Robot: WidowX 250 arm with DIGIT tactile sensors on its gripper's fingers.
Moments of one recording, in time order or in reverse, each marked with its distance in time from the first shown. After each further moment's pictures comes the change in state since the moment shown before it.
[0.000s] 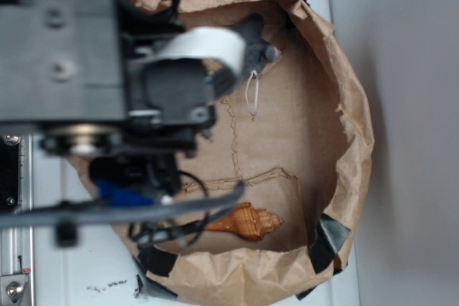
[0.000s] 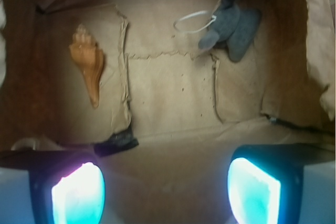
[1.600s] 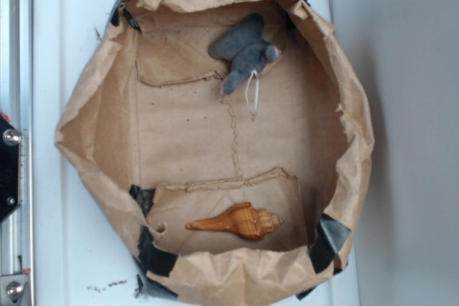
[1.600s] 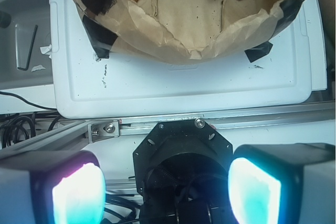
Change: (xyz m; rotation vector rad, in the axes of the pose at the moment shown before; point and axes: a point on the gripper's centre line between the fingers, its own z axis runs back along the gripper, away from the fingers) arm -0.120 -0.013 0.087 -0.065 0.046 -0.099
